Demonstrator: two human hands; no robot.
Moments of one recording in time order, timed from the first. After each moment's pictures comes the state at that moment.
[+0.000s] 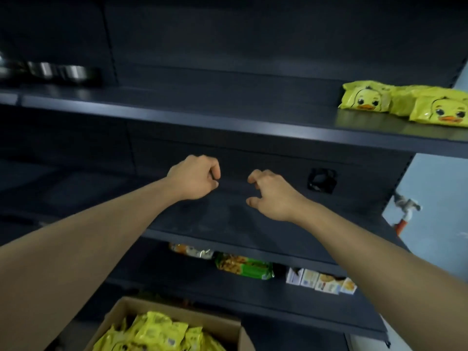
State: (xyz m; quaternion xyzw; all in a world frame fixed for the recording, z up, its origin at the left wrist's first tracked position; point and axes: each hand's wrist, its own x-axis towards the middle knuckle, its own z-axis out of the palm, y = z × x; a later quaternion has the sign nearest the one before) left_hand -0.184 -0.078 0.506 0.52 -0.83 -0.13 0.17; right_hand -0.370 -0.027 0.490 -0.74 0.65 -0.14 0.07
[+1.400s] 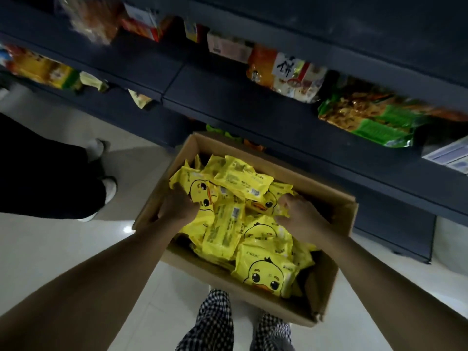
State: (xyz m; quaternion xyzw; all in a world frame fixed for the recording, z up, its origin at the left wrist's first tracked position) left_hand 0.045 -0.044 0.013 0.81 -0.48 -0.31 -0.09; right_hand -0.212 -0.034 0.034 -0.64 0.65 0.07 0.40
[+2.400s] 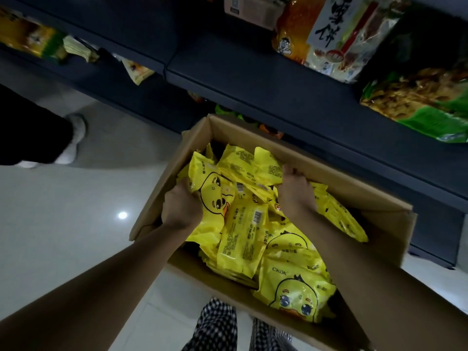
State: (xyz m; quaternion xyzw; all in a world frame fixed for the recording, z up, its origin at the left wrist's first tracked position) left_hand 0.079 -0.054 -0.044 0.82 -0.46 -0.33 0.07; right_hand -0.129 -0.091 -0.073 -0.68 0.71 0.01 0.19
